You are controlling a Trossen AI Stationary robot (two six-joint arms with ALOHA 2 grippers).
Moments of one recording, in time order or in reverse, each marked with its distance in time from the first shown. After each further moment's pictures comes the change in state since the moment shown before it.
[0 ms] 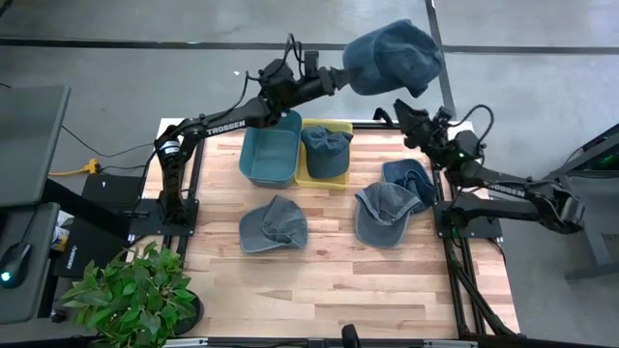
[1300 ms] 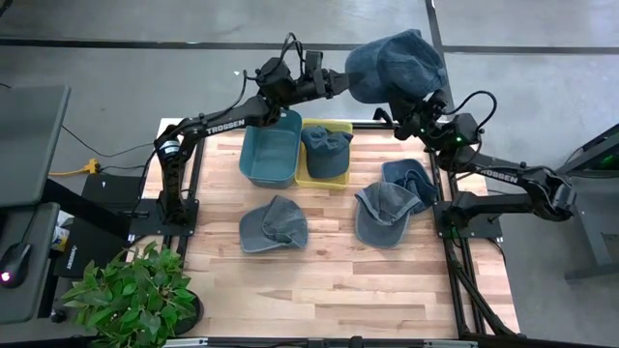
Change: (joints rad) left arm 0.003 -0.001 0.002 0.041 0.186 -0.102; right arm -0.001 0.173 0.237 0.075 -0.140 -0.214
